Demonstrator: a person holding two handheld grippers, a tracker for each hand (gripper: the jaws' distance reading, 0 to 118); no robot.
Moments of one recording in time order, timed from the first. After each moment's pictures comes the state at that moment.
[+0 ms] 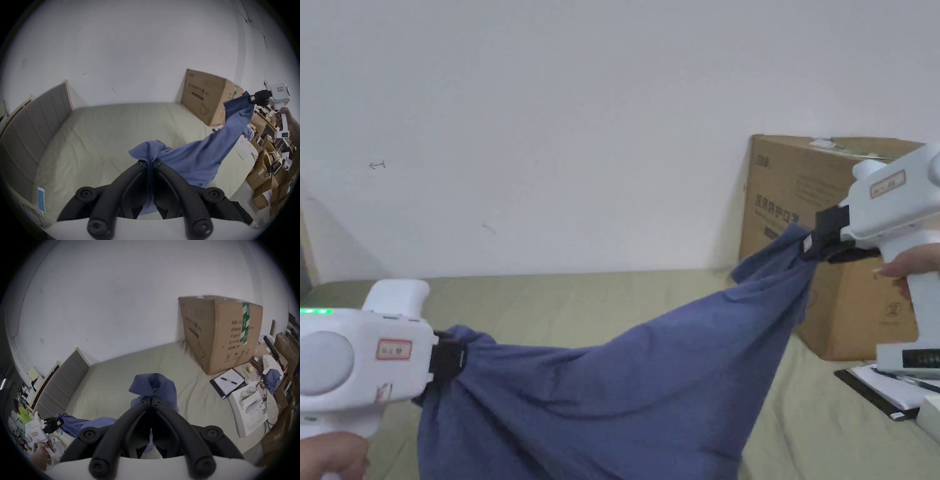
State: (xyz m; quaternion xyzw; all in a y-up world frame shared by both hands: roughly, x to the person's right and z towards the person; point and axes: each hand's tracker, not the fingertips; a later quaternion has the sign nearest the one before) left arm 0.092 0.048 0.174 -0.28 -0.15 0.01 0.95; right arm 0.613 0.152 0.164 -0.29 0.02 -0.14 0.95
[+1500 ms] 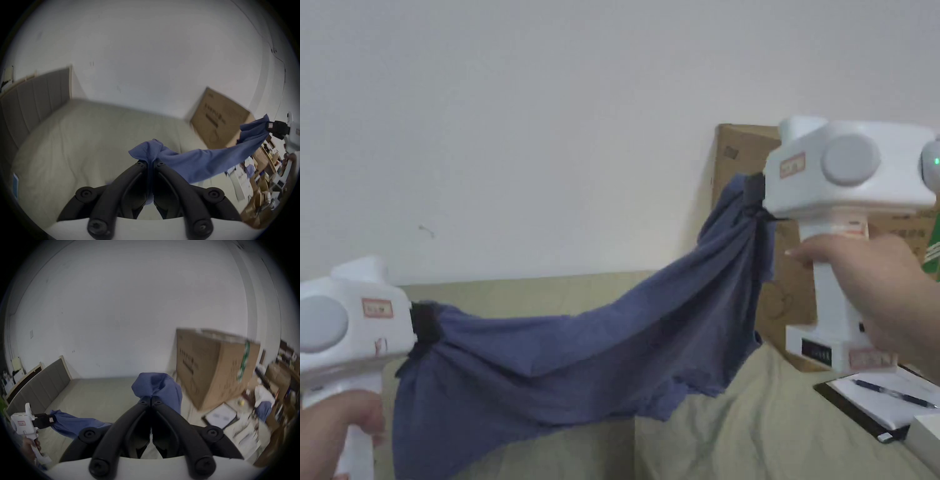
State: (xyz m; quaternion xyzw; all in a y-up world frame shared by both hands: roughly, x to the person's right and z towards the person) left arm 0.154 -0.011 0.017 -0.30 -0.11 0.14 0.94; right arm 0.586 0.105 0.062 -0.20 -0.05 -0.06 0.98
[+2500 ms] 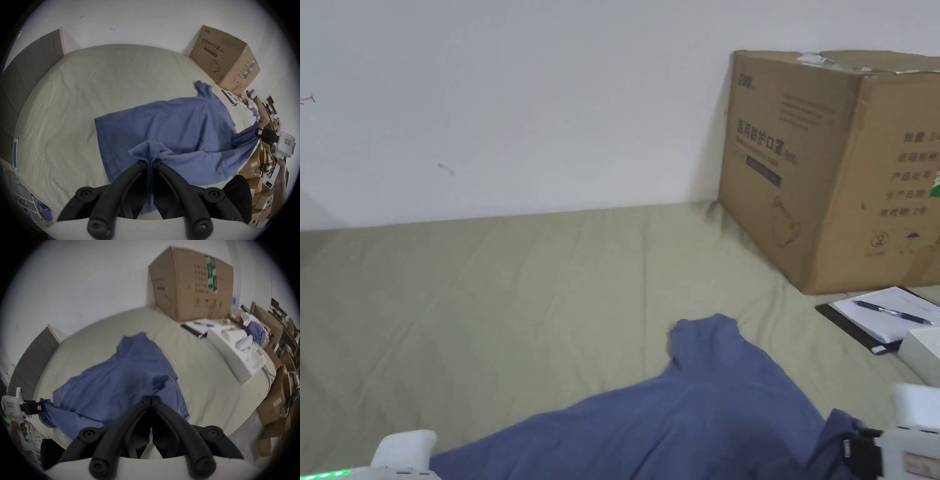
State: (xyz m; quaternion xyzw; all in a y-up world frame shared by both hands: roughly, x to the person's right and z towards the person) left arm 0.150 -0.142 0.167 -0.50 -0.12 0.05 0.85; right arm 0.628 -0.131 0.248 -0.40 -0.09 -0.12 0.90
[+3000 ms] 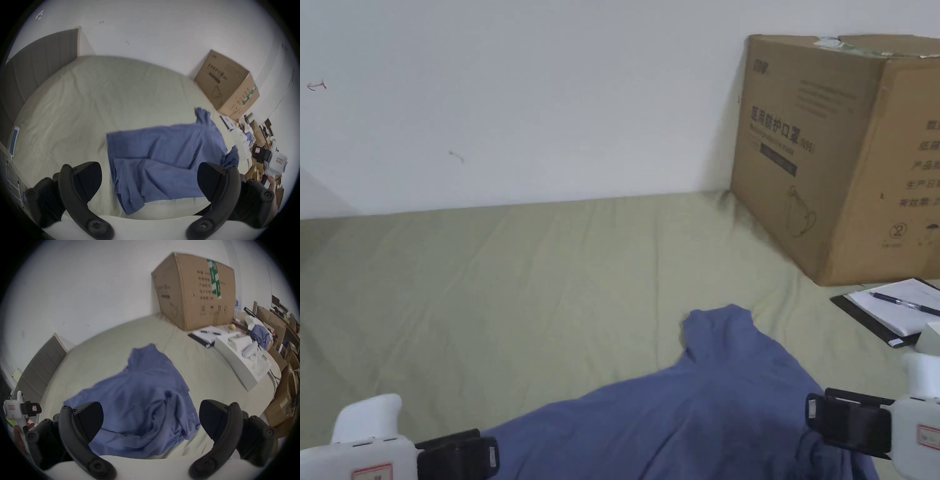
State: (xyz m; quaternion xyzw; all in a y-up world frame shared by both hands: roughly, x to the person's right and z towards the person) left arm 0.118 -0.091 0.192 -0.41 -0.10 0.13 0.90; right arm 0.609 -0.090 0.259 -0.32 -0.06 -0.14 0.93
